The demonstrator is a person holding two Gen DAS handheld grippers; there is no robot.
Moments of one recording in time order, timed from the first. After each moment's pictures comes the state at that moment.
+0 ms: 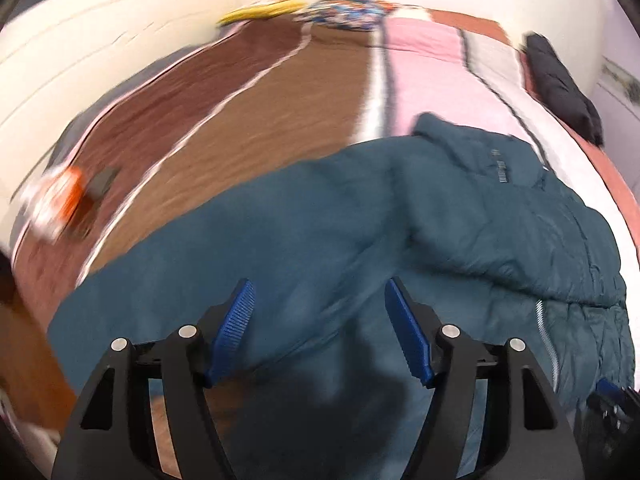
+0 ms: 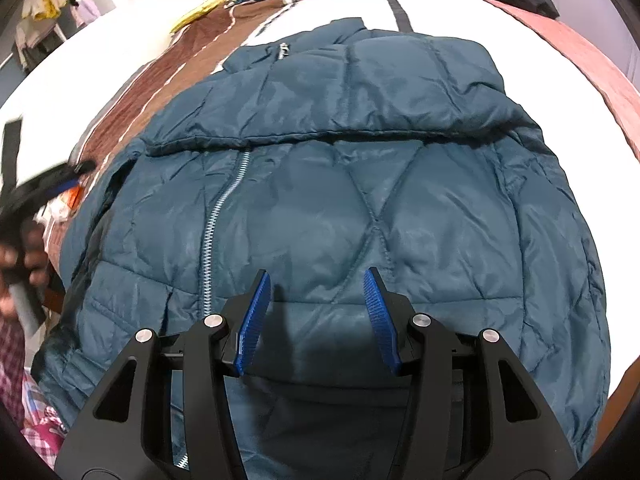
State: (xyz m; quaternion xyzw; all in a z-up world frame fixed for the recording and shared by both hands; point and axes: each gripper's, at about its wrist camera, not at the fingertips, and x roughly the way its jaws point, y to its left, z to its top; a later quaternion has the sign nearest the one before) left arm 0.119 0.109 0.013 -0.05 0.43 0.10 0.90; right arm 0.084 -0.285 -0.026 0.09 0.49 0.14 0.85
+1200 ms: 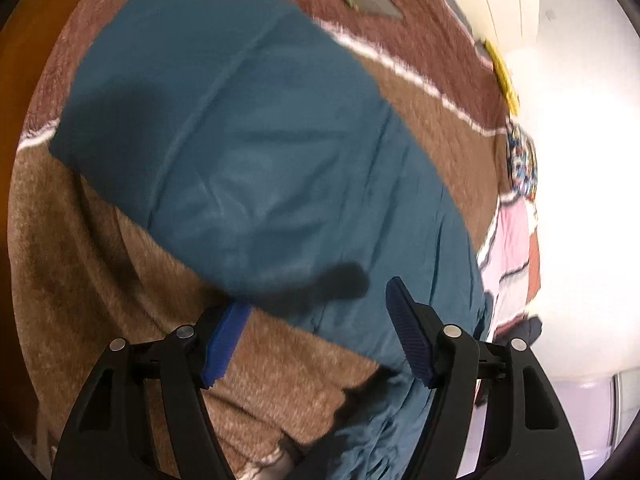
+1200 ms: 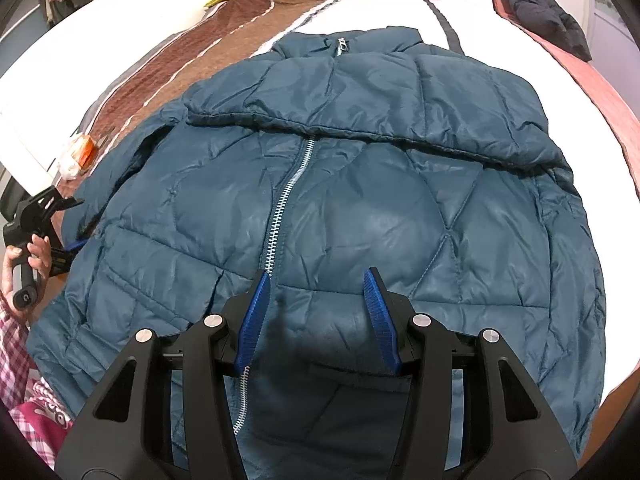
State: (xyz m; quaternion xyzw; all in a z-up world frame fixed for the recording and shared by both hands) left arm 0.022 0.296 -0.105 -0.59 0.34 0.20 0.71; right arm 0.071 -0.235 -0.014 0.02 0.49 0.17 0.85
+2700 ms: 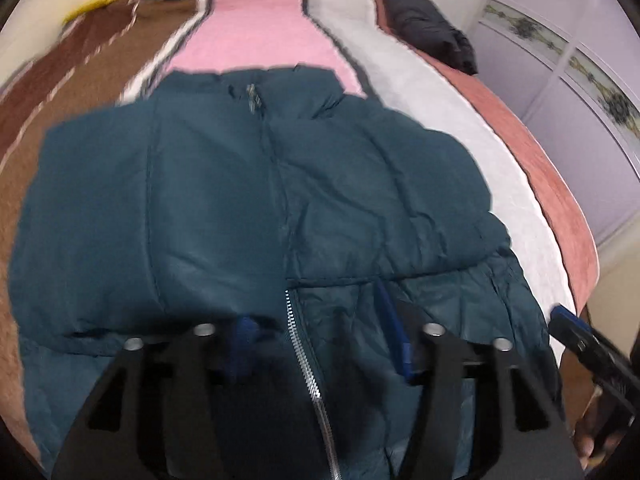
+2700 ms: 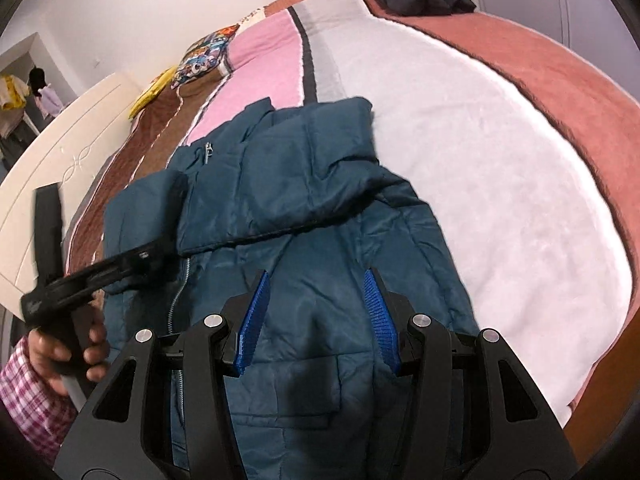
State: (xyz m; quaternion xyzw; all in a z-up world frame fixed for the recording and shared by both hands) left arm 0.177 -0.071 -0.005 -0.02 0.46 -0.16 0.87; right arm 0.087 -0.395 0.017 0.19 0.43 0.06 0.88
